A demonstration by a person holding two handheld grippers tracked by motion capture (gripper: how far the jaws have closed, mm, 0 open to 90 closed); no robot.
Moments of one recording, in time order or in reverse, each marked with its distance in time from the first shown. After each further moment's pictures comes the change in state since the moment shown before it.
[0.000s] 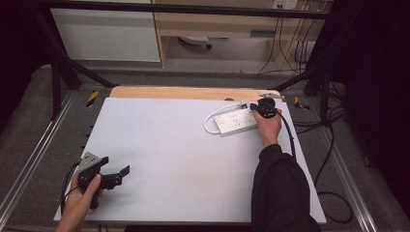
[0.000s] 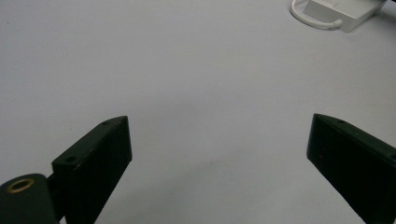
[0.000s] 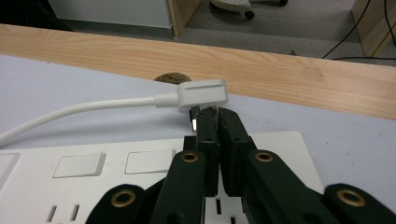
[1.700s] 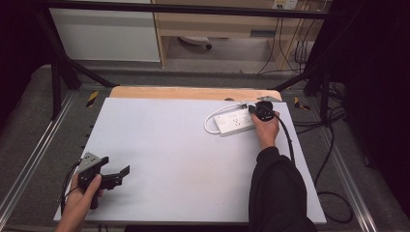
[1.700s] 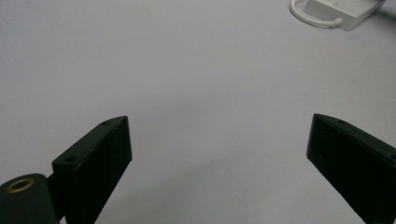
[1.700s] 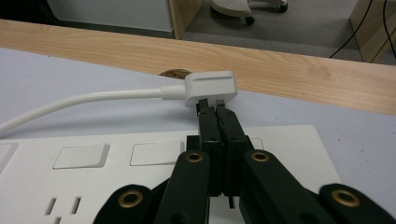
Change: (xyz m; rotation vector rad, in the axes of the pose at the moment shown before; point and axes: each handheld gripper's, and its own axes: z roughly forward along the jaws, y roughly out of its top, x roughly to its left) left arm 0.000 0.000 0.000 0.002 0.004 0.002; right arm 0.006 -0.011 0.004 -0.026 -0.002 -0.016
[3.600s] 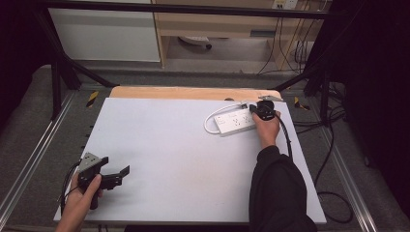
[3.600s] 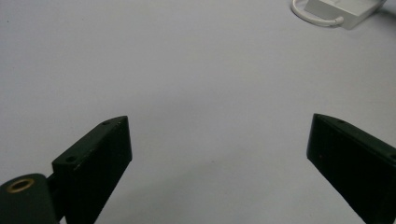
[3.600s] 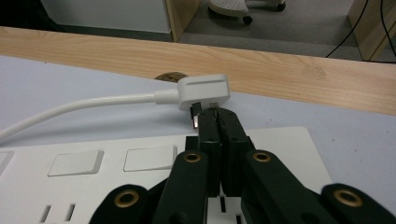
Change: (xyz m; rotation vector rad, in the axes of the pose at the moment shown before) left arm 0.001 -0.001 0.000 0.004 -0.003 -0.002; right arm -0.004 0.002 0.000 -0.002 -0.004 0.022
